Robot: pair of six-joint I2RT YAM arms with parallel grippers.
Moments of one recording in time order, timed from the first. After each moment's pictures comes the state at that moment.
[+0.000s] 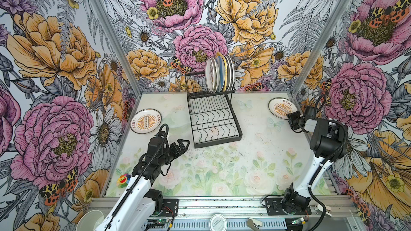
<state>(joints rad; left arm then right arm) -0.22 0.72 0.41 -0.31 0.32 -0.82 -0.44 2.07 1.21 0.09 -0.41 0.92</state>
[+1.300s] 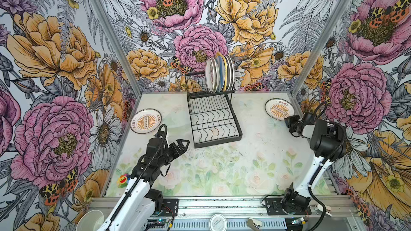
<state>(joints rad) -0.23 0.68 0.41 -0.32 0.32 -0.83 -0.44 2.05 1.05 0.30 -0.50 1.11</state>
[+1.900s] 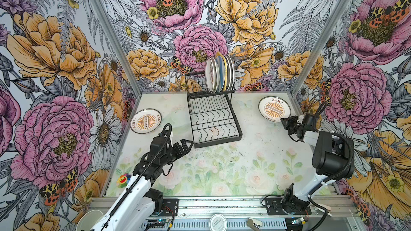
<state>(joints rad) -0.30 0.74 0.44 -0.31 0.32 -0.83 -0.39 1.70 0.82 0.24 -0.61 1.07</state>
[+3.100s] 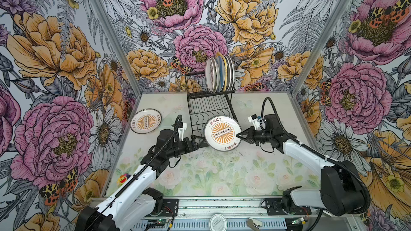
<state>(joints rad) -0.40 0.91 0.51 -0.03 0.54 -0.82 0.30 1.34 0.76 -0.15 -0.81 0.75</state>
